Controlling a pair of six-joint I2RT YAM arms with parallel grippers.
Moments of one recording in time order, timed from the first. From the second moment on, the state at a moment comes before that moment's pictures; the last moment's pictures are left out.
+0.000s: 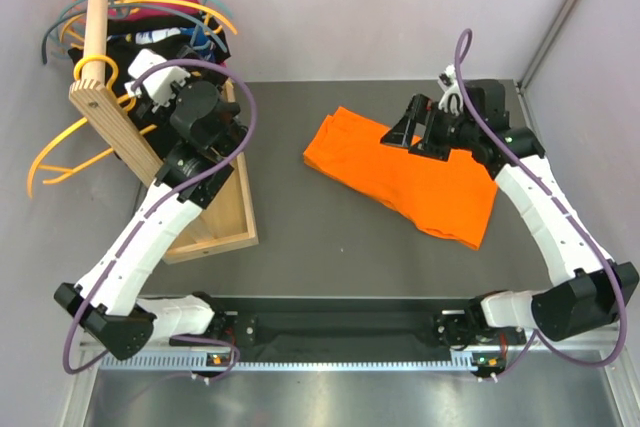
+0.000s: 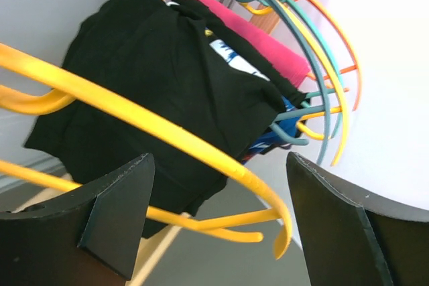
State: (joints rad) left arm -0.59 1.22 1.46 0.02 -1.35 -0.27; right arm 0.29 1.30 1.37 -0.66 -0.46 0.55
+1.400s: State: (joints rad) left arm -0.52 1.25 1.41 0.09 -1.06 -0.72; right arm 0.27 1.29 1.32 -0.63 -0.48 0.58
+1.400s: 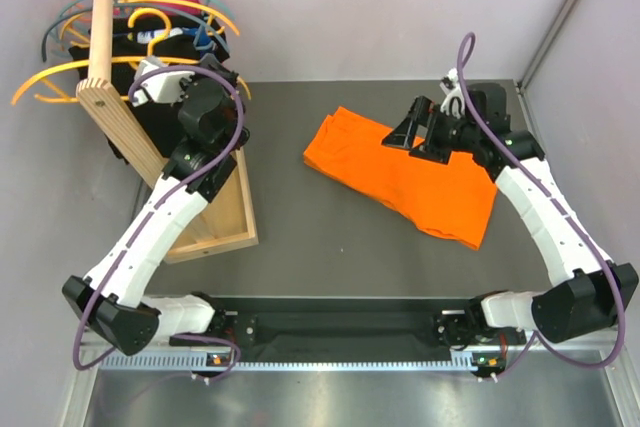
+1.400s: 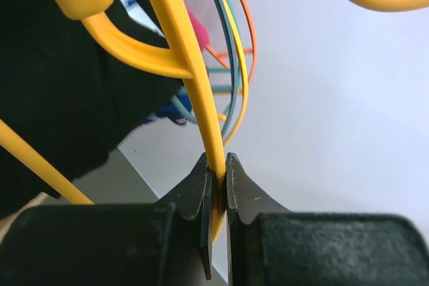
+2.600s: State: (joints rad) left arm -0.70 1.34 1.15 -0.41 -0.19 -1.35; right arm 0.22 1.40 1.24 -0.65 -0.58 0.51
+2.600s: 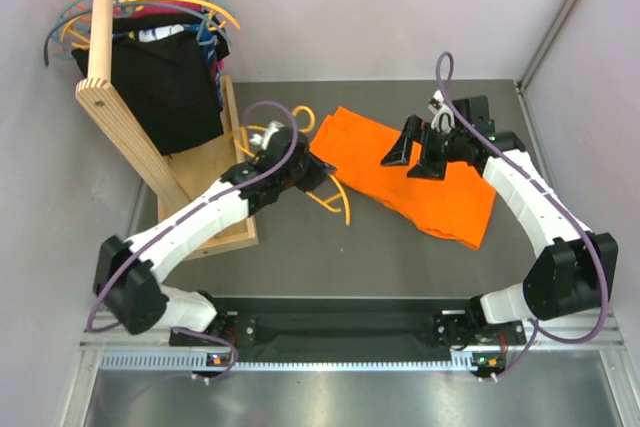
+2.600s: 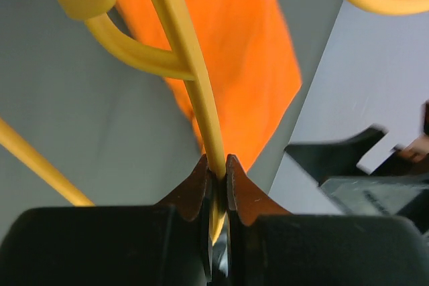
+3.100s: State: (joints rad) left arm -0.66 1.61 1.27 -0.09 0.66 -1.17; right arm 0.19 1.24 1.16 -0.64 -0.61 0.51
